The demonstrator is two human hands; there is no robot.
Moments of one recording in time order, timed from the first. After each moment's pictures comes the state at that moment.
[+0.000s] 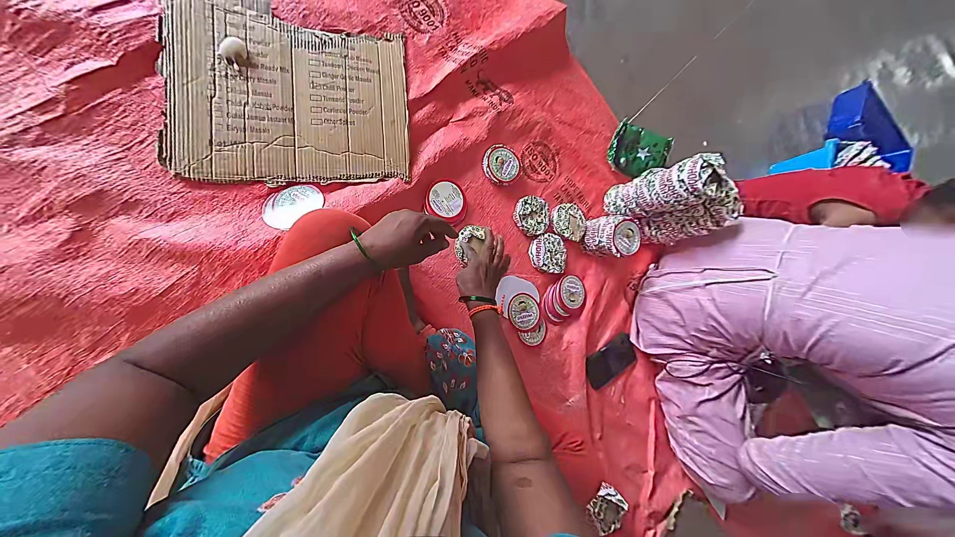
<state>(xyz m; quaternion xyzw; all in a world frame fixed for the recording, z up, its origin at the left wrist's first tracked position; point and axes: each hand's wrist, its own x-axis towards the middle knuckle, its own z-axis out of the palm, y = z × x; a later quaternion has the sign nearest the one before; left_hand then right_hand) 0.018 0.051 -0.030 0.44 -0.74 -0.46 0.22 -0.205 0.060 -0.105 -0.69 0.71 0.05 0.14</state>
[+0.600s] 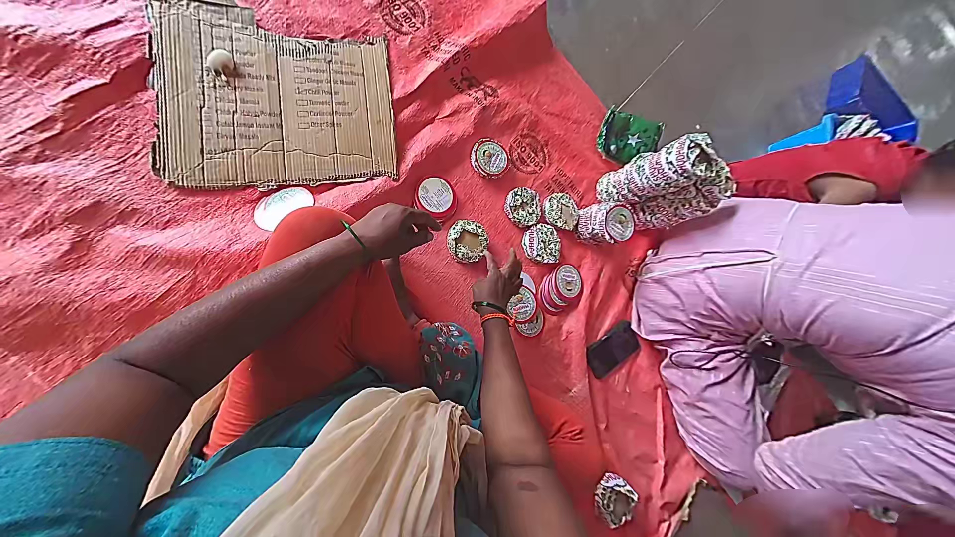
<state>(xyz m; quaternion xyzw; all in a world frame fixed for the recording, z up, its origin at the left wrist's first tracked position) 0.014 0.048 -0.032 0.46 -0.74 -0.47 0.16 -0.258 0.084 -0.111 -0.58 0.80 -0.01 0.15</state>
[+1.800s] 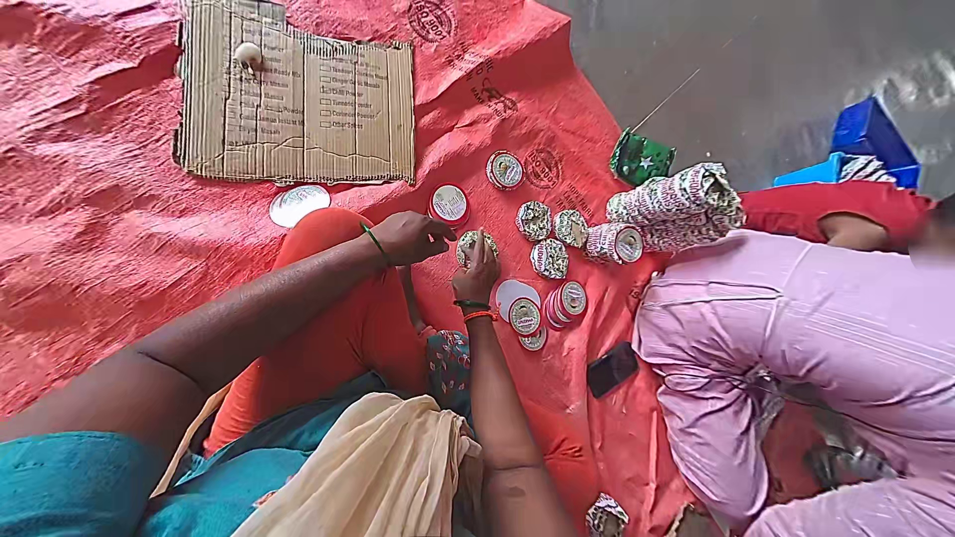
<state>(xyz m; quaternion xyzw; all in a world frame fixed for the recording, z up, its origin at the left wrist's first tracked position) 0.015 0.049 -0.033 0.46 -0.75 -0.45 0.15 -0.200 0.072 -0.122 -0.69 0.70 -0.11 0.14</state>
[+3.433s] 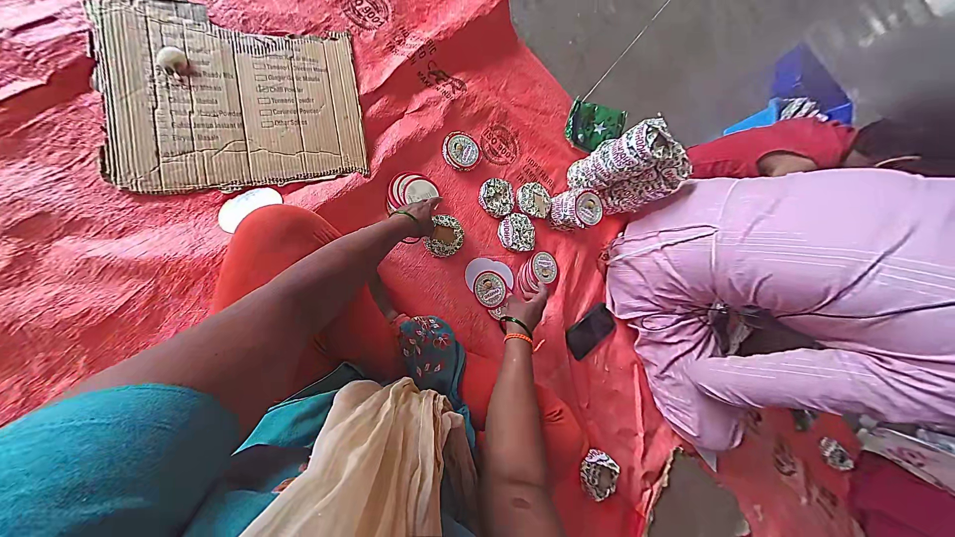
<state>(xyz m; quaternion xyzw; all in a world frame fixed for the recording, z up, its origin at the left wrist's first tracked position) -0.118 0.074 0.214 0.64 -0.46 -0.61 0.06 -0.384 0.122 -0.131 -0.38 0.89 -0.19 0.14</state>
